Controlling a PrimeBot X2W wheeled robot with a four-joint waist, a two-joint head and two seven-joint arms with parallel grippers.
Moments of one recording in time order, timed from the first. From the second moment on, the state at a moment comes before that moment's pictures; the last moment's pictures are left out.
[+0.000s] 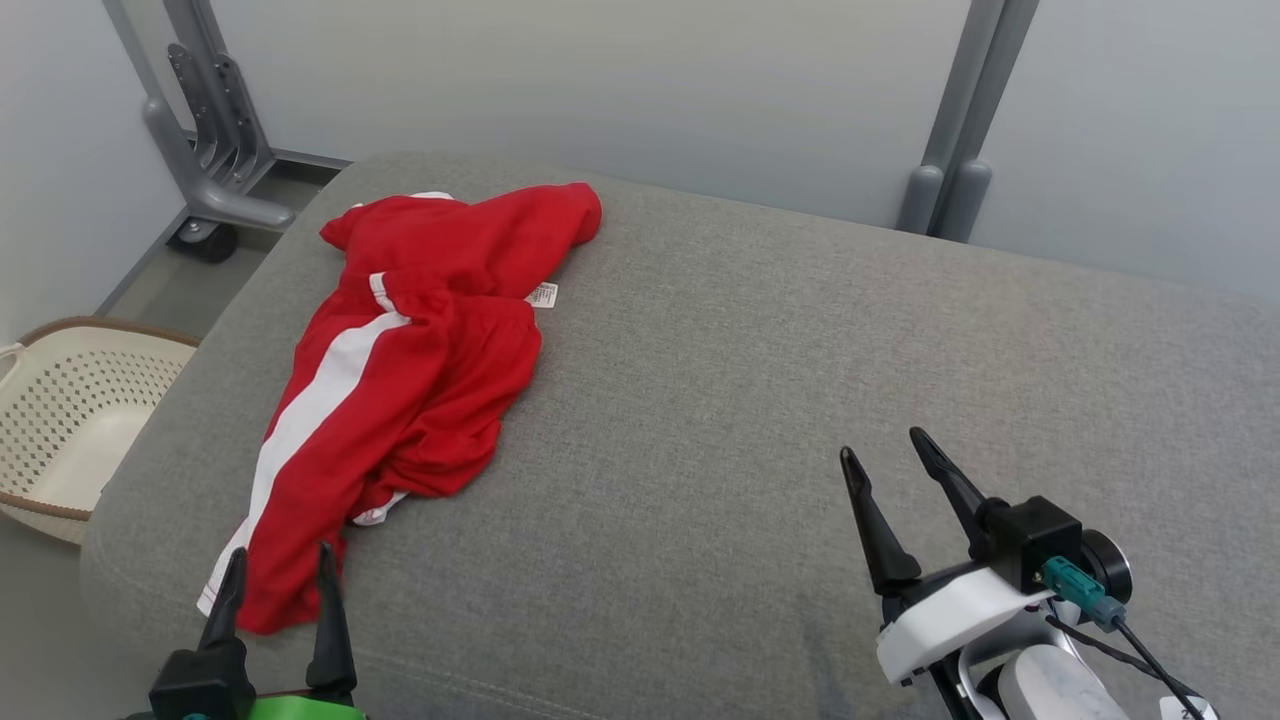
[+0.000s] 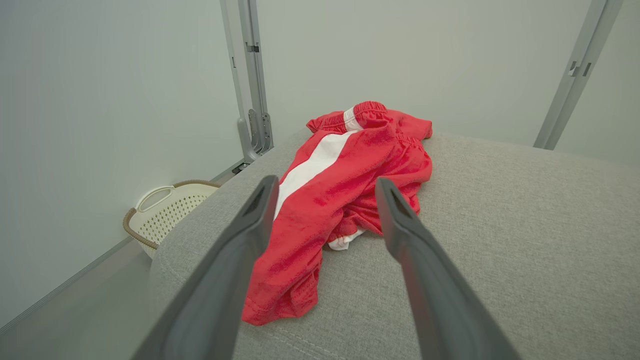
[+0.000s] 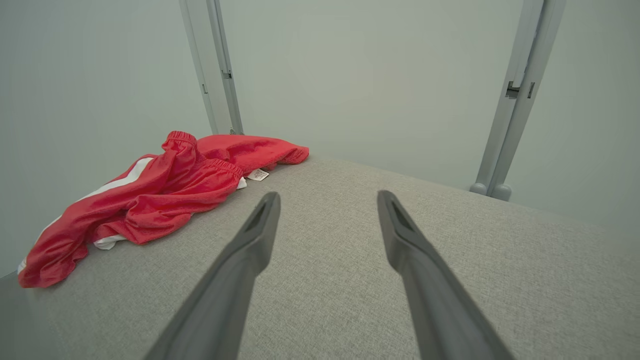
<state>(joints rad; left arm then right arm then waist) 0.17 0.05 -0.06 0.05 -0.17 0.11 -0.25 0.01 -0.05 0.30 0.17 0.13 0.01 -0.25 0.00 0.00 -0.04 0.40</state>
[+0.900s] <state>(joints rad) -0.18 0.07 -0.03 0.19 -0.21 0.10 -0.17 -0.04 -0.06 0.30 0.18 0.11 0.01 -0.25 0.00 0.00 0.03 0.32</state>
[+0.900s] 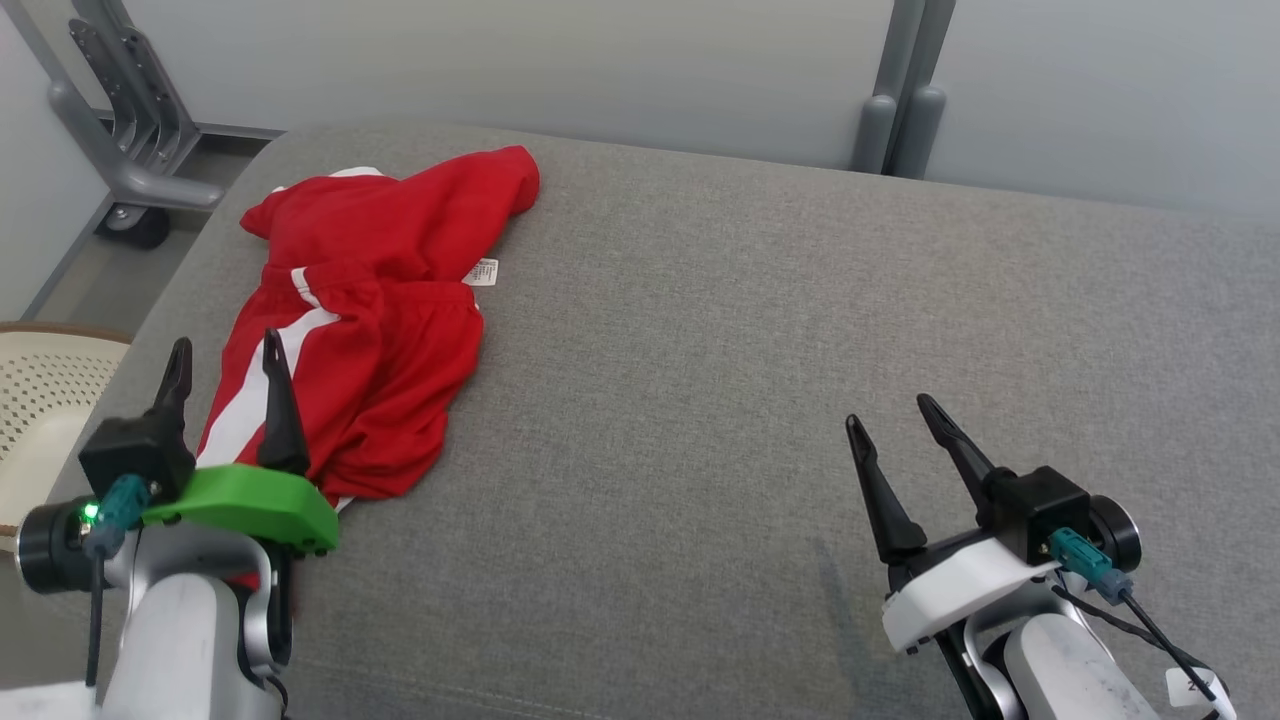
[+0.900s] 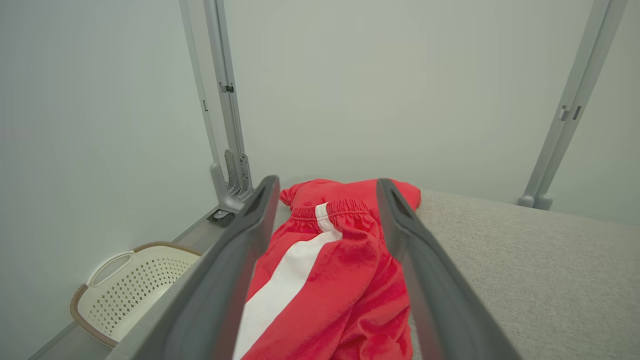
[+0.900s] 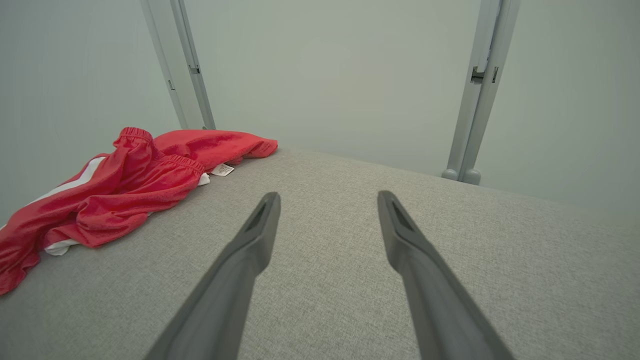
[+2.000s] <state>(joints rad) -0.62 0.05 0.09 0.63 -0.26 0.12 0.10 -0.17 -0.13 0.31 0.16 0.06 0.05 -0.25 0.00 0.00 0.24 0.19</state>
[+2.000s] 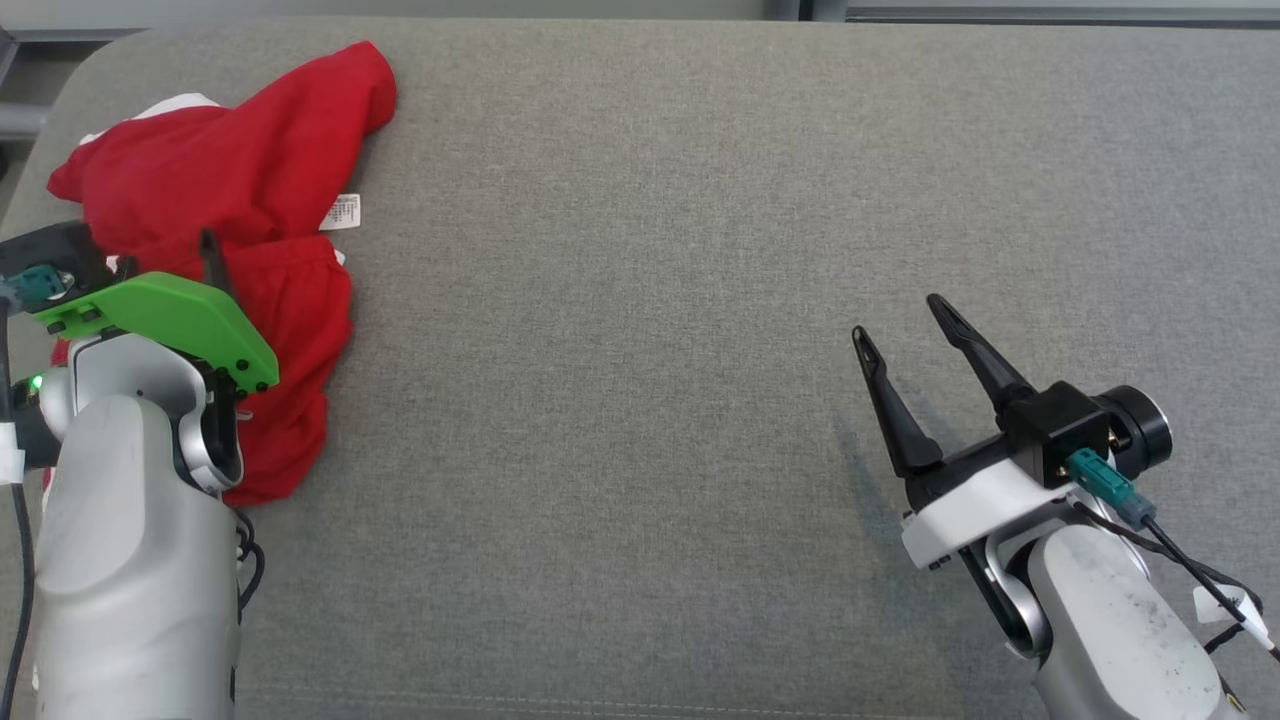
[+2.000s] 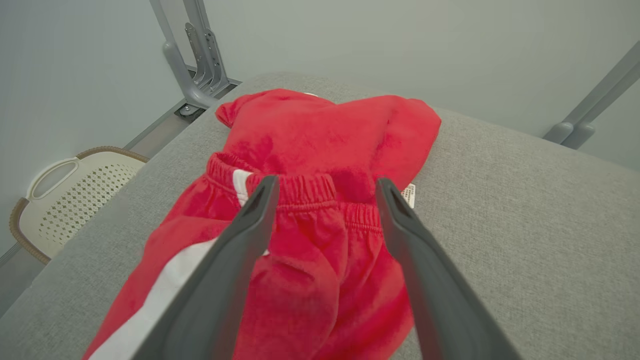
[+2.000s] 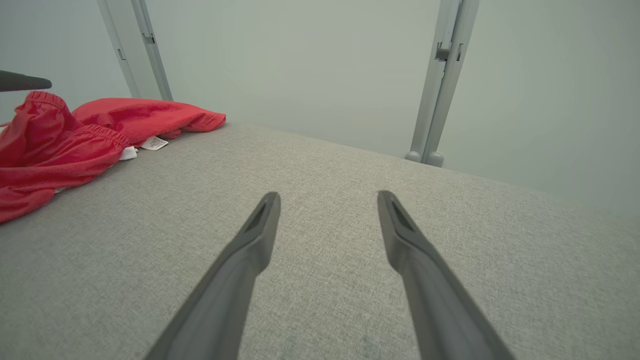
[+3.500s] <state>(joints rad) -0.79 0.02 0.19 0.88 -0.08 0.09 -0.11 -0.24 -0.13 0.27 0.18 0.07 0.05 -0.25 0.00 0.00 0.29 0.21</state>
